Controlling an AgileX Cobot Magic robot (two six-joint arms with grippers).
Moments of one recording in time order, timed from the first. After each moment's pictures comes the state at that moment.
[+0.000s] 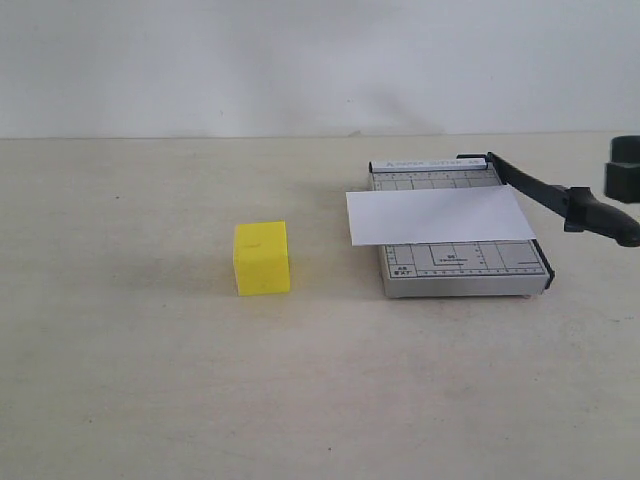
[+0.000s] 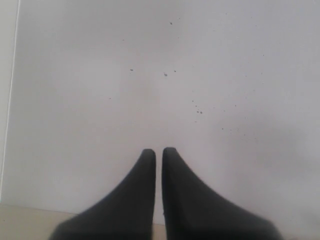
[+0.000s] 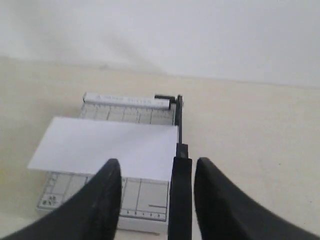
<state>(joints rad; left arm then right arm) -0.08 0.00 0.00 -0.14 -0.24 0.00 0.15 0.88 -0.49 0.01 0.04 -0.01</state>
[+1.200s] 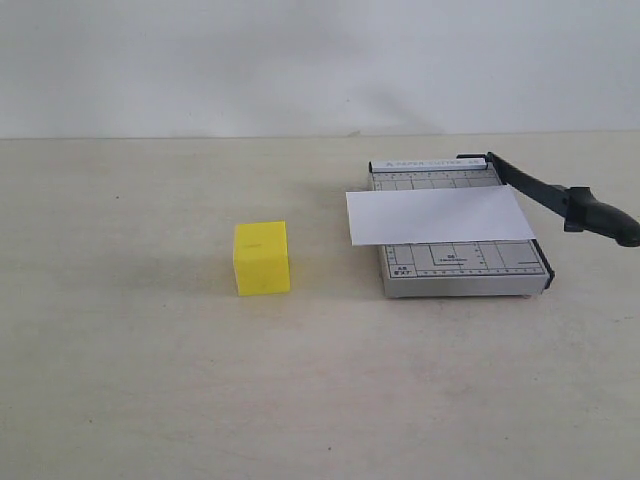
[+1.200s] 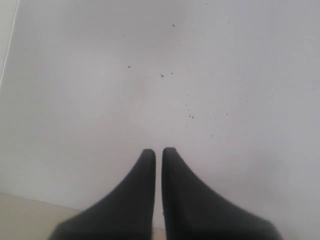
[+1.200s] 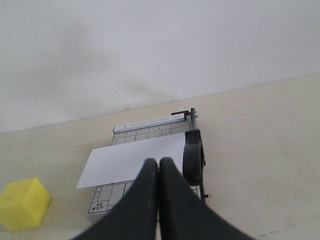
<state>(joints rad) -0.08 0.00 0.00 -0.14 -0.24 -0.12 0.15 0.42 -0.19 0.04 0.02 0.22</state>
